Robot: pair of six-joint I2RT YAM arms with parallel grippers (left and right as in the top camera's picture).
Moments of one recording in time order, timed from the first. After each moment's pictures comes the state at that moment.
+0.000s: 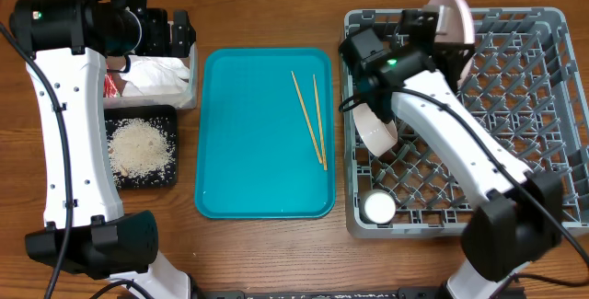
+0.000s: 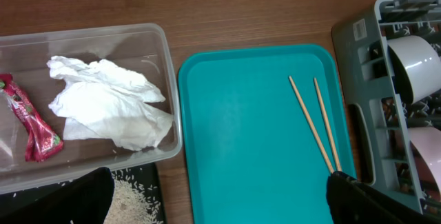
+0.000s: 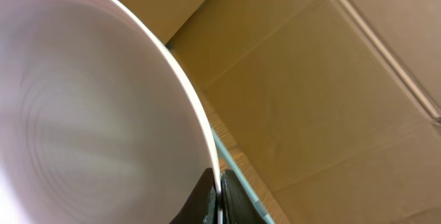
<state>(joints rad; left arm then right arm) 0.11 1.83 2.16 -1.35 0.28 0.11 0.47 1.85 1.61 -1.23 1.43 0.70</state>
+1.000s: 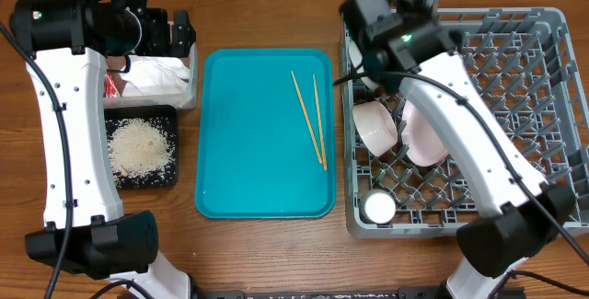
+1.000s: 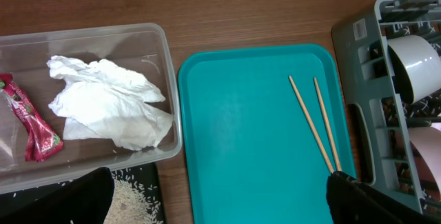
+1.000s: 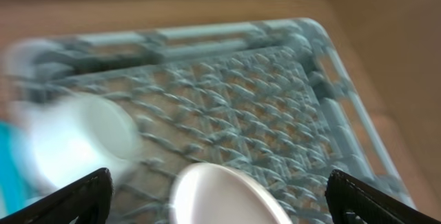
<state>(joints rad) 0.11 1.83 2.16 -1.35 0.28 0.11 0.48 1.86 1.99 -1.29 0.78 0.54</state>
